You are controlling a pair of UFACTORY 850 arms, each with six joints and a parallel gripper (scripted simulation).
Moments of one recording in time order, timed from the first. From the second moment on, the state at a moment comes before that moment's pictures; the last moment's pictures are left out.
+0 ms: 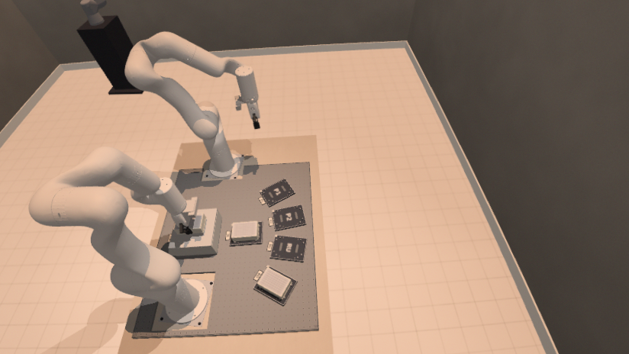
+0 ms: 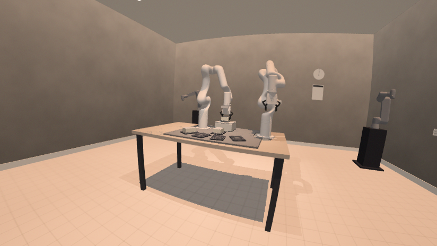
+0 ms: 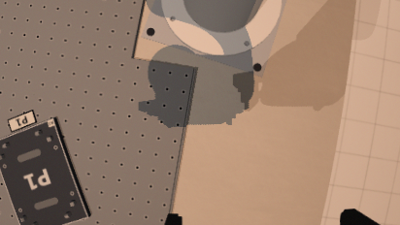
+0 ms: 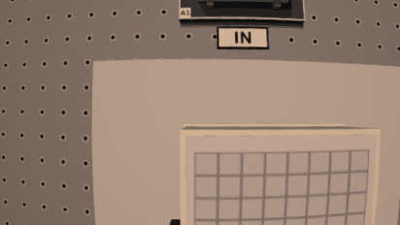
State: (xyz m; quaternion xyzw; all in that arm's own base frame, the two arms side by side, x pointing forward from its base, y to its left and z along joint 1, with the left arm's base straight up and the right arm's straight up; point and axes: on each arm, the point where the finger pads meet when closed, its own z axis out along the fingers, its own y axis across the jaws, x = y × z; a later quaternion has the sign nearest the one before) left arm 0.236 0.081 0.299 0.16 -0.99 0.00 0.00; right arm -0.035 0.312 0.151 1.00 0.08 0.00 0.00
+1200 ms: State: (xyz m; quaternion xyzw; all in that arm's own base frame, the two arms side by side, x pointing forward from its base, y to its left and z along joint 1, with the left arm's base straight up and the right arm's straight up) left arm 0.236 0.081 0.299 0.16 -0.99 0.00 0.00; right arm -0.035 0.312 0.196 1.00 0.08 0.00 0.00
